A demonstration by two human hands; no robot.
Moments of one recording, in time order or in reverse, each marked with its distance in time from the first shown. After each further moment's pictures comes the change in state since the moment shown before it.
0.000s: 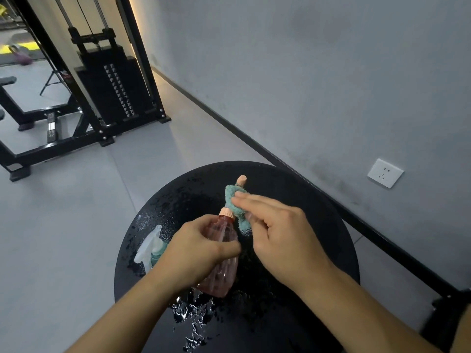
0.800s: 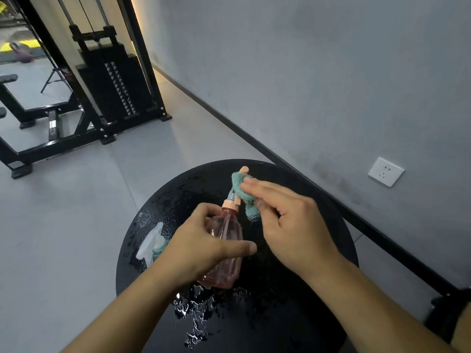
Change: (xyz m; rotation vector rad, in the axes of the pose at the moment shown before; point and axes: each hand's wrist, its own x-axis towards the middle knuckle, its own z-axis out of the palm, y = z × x) left_hand -0.003 0.004 -0.003 -0.008 -0.011 0.025; right_hand 0.007 0.001 -0.013 0.037 0.078 -0.045
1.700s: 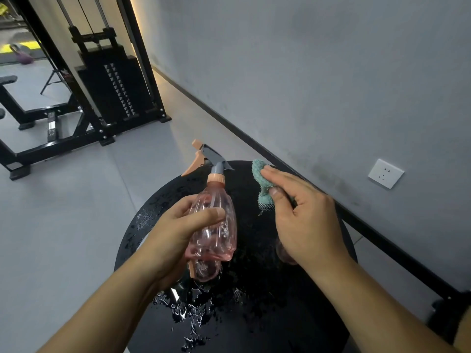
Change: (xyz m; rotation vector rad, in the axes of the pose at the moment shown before) left_hand 0.012 -0.006 -0.017 -0.752 -0.108 0.009; right_hand 0.005 0.003 -0.009 0.029 0.186 0.124
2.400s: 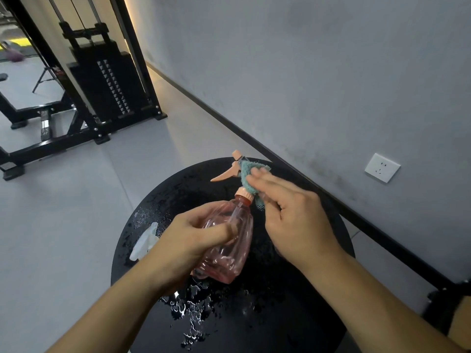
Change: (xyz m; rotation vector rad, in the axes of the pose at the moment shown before) left_hand -0.008 -0.007 0.013 0.238 -0.166 0.086; right_hand -0.002 0.010 0.006 -0.118 -0.136 -0.114
